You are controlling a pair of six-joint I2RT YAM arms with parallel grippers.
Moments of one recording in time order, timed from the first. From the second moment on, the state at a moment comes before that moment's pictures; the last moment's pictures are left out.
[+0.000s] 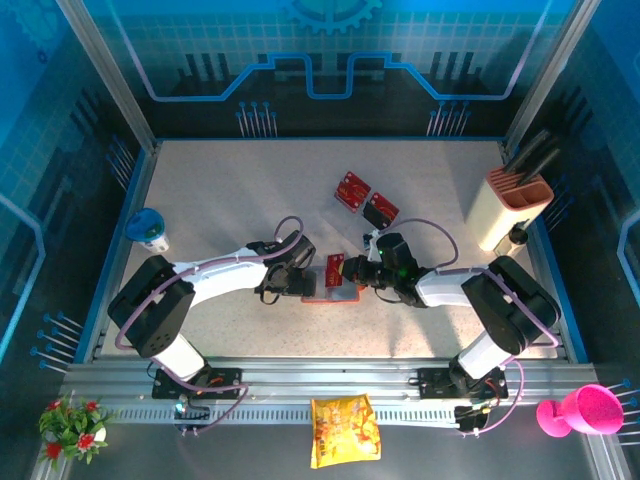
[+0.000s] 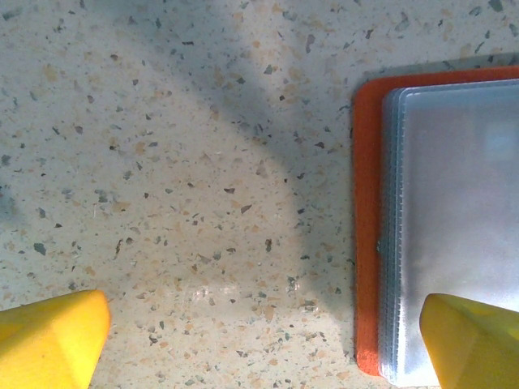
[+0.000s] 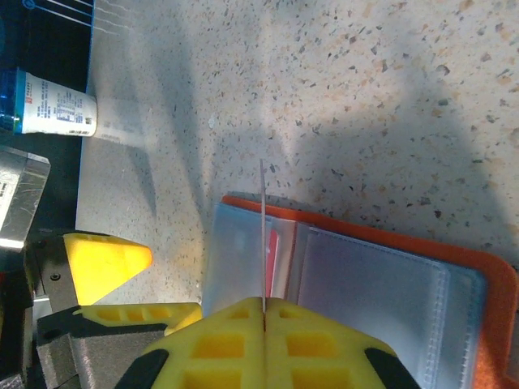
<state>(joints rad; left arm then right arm) -0.70 1.60 0.89 -0.61 -0.12 -0.69 0.58 1.59 0.52 0.45 -0.39 0.88</state>
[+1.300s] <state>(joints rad) -0.70 1.66 0.96 -0.64 -0.12 -0.66 0.58 1.61 0.48 0.51 -0.40 0.90</state>
